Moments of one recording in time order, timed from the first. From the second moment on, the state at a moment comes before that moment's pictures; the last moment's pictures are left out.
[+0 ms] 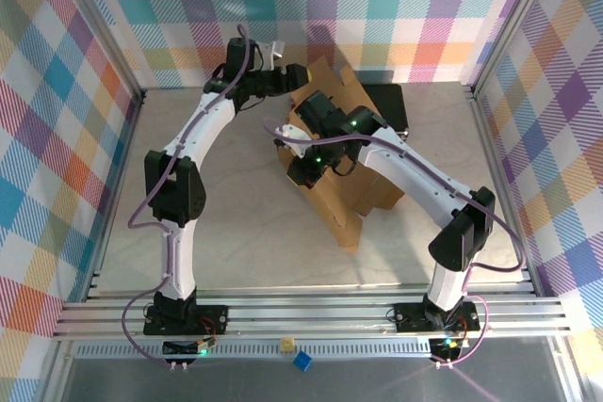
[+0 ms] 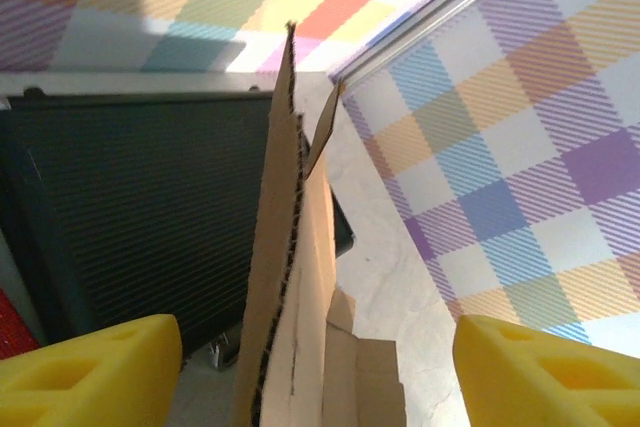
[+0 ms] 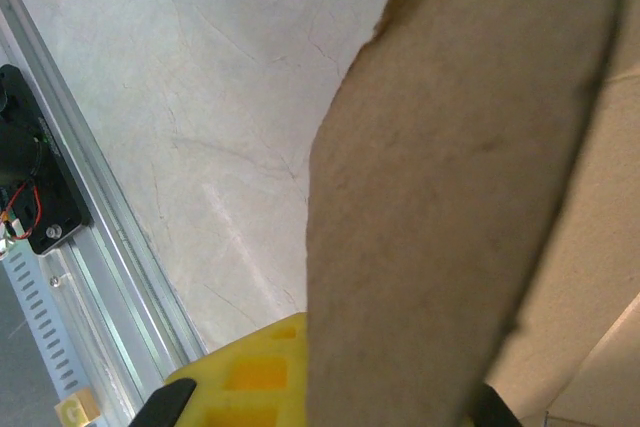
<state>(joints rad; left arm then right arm) -0.31 2.18 2.10 -0.39 0.69 -0.50 0.81 1.78 1.88 -1.17 -0.30 -0.12</state>
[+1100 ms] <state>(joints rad) -0.35 1.69 1.48 0.04 0.46 -0.25 0.34 1.47 1.85 -0.88 -0.12 1.05</state>
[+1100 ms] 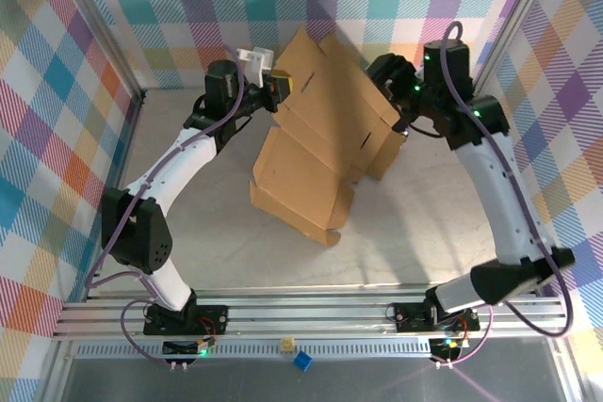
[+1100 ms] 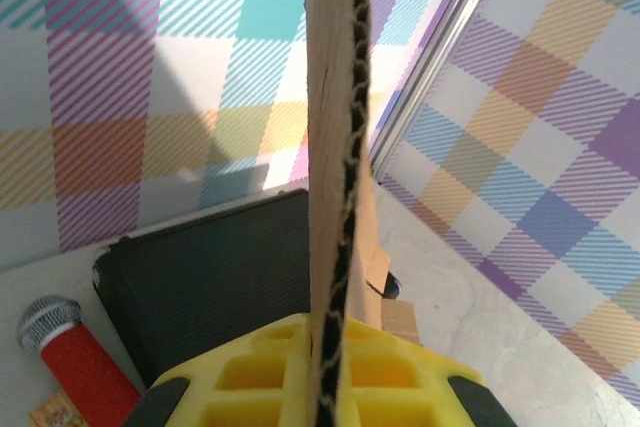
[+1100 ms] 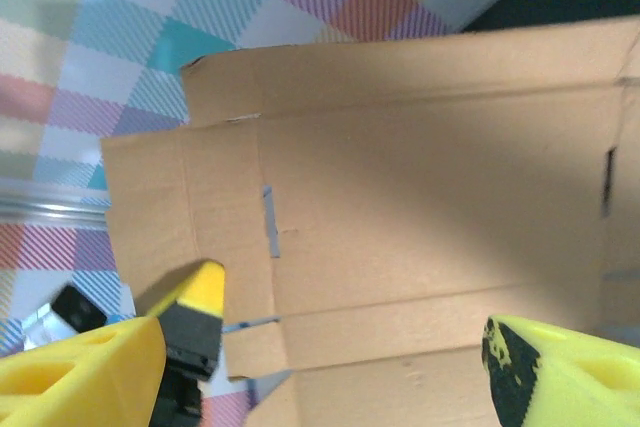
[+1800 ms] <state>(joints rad) -0.35 1.50 1.26 0.18 0.53 -0.20 0.11 1.96 2.00 -0.67 -0.67 1.91</state>
